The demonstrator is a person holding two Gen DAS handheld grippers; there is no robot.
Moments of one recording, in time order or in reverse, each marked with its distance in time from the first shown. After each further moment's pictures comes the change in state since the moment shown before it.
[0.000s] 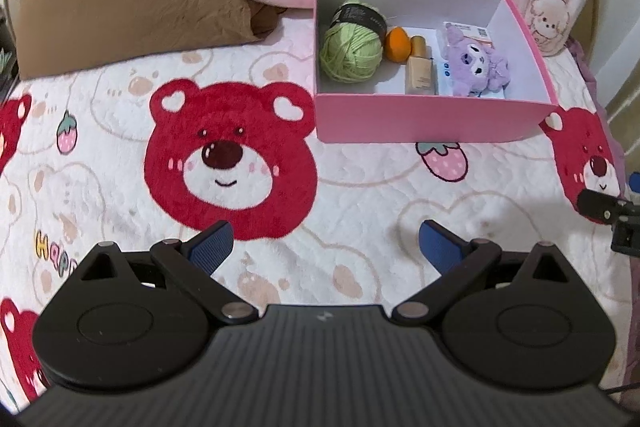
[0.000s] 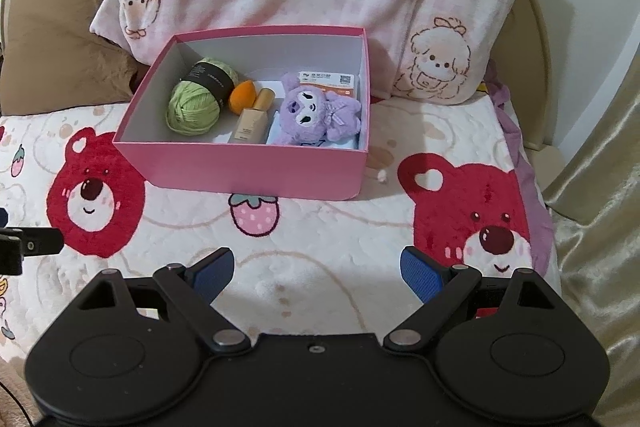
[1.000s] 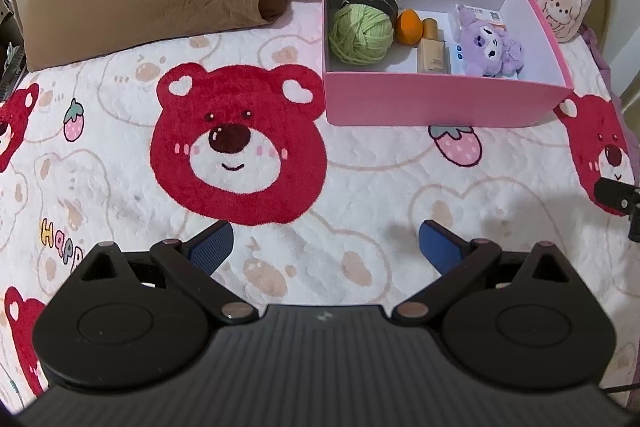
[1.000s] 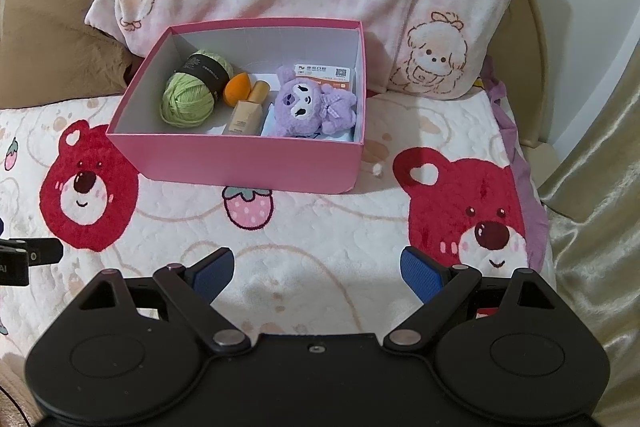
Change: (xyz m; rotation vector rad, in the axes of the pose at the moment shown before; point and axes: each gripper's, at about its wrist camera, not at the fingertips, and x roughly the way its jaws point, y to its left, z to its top) left arm 0.010 -0.002 -0.008 0.021 0.020 0.034; right arm 0.003 0.001 -0.002 -0.004 0.019 -0.017
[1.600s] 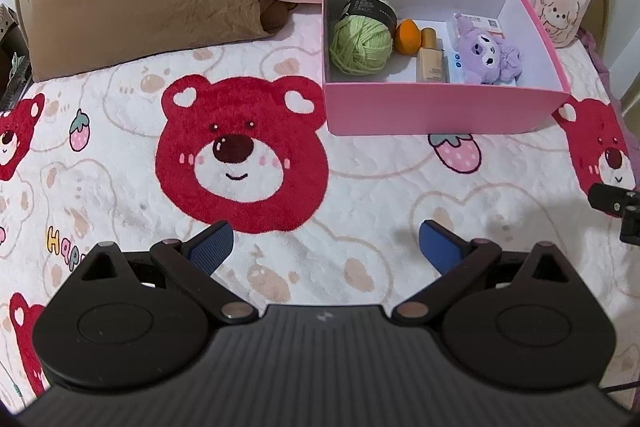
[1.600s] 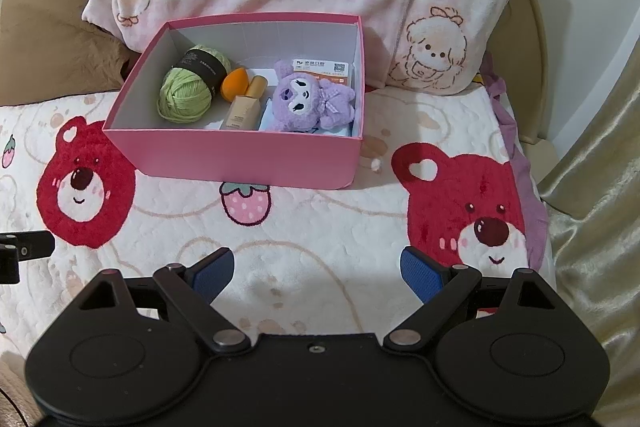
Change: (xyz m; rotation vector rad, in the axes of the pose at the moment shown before) left arm -0.008 -0.002 0.000 0.015 -0.033 0.014; right arm 0.003 -0.002 -0.001 -0.002 0.011 -0.003
